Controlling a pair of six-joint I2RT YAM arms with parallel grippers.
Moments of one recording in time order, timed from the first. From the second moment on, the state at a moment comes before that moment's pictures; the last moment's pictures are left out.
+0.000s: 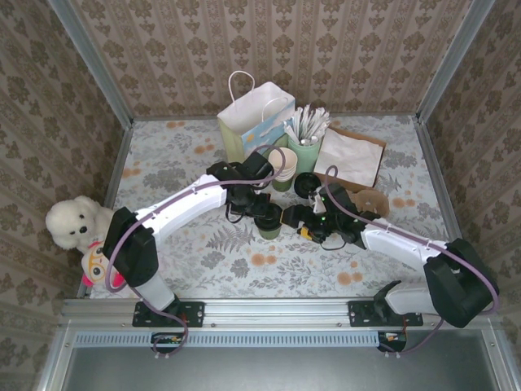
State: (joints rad) left arm -0.83 1.65 1.38 -0.98 0.06 -0.54; right arm 0.53 1.31 0.62 -0.08 -0.48 0.99
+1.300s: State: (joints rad) left arm -0.82 1.64 1.29 -0.84 0.09 -0.51; right arm 0.53 1.37 0.66 -0.15 -0.44 1.04
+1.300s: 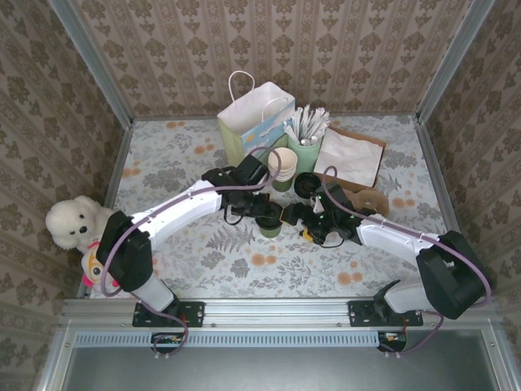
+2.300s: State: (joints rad) left arm -0.82 1.78 1.53 -1.03 0.06 -0.22; right arm 0.34 1.59 0.91 -0.36 -0.70 0.78
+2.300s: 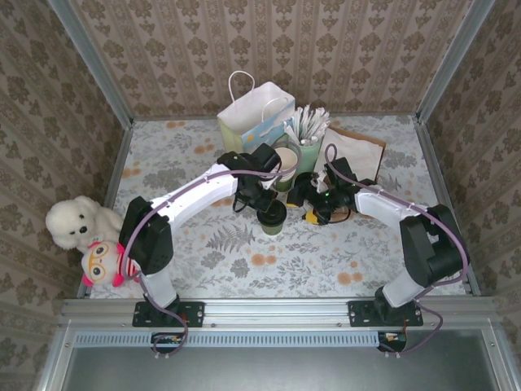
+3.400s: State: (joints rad) left arm -0.82 1.69 1.34 -0.84 0.07 -0.40; right arm 0.34 1.63 0.89 -0.27 -0.72 0.79
